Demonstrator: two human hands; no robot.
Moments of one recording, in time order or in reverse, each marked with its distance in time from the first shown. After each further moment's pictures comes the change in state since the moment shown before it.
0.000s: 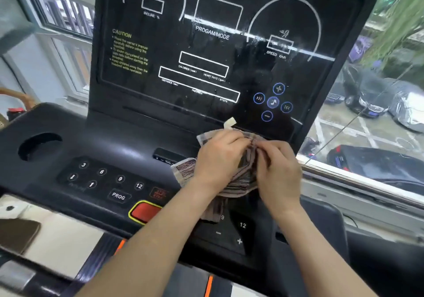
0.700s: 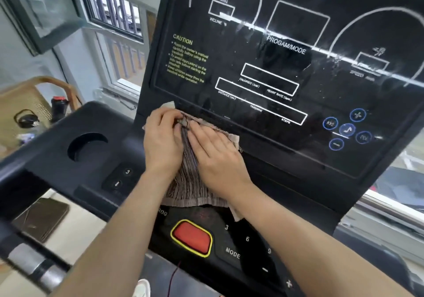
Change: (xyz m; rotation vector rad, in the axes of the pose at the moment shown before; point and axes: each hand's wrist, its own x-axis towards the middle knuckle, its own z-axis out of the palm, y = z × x) left_hand -0.025 -0.159 -0.093 0.146 0.340 -0.543; right_hand 0.020 -0.114 0.149 -0.104 -0.350 -0.755
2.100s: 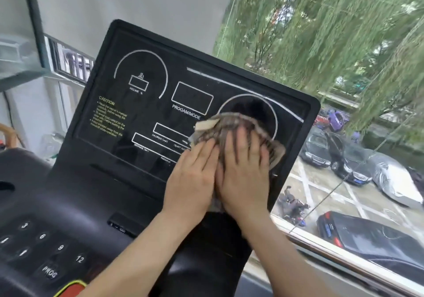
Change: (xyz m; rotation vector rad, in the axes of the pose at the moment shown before) left_hand -0.021 0.200 0.074 0.165 -0.152 0.464; right_hand -0.042 0.160 -0.131 -0.412 0.105 0.465
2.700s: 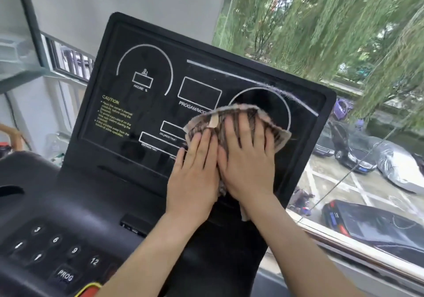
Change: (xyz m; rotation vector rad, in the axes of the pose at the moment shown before) left_hand -0.001 -0.012 -0.003 0.112 -0.112 -0.128; right_hand 0.025 -0.012 -0.002 0.016 0.012 -0.019
